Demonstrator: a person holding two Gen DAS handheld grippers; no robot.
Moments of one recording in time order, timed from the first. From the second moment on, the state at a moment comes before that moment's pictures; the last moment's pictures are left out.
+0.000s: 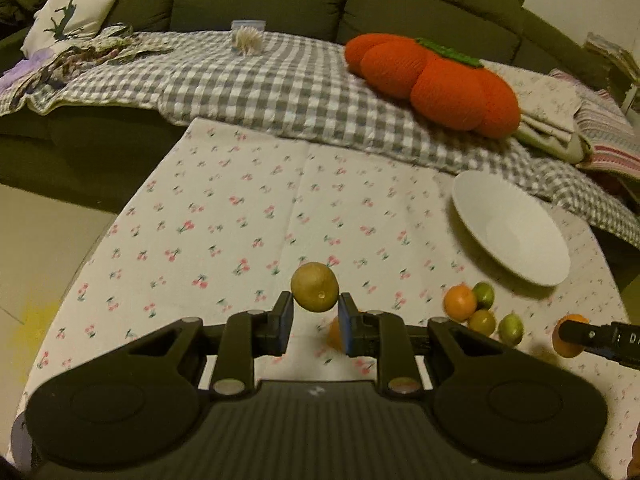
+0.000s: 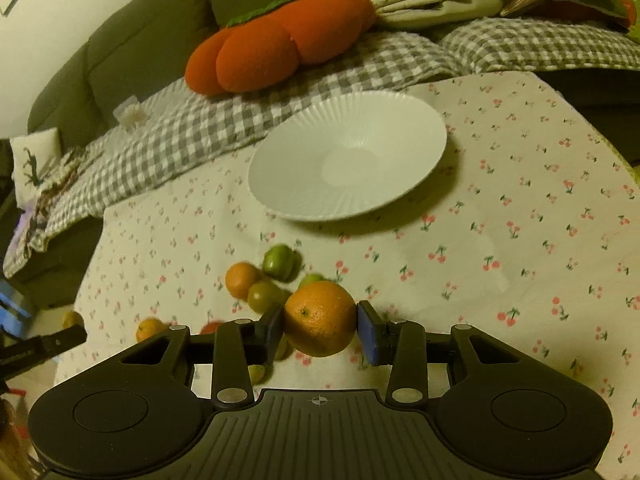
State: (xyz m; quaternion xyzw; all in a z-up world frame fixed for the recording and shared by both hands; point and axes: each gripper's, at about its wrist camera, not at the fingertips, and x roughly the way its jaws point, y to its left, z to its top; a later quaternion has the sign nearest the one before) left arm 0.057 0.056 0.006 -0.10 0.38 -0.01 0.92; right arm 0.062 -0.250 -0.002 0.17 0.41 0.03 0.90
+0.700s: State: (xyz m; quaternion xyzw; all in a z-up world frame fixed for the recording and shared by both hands) left arm 0.171 -0.061 0.003 -0.08 0.37 -0.15 0.91; right arm 0.145 -0.295 0.015 0.19 0.39 0.00 0.90
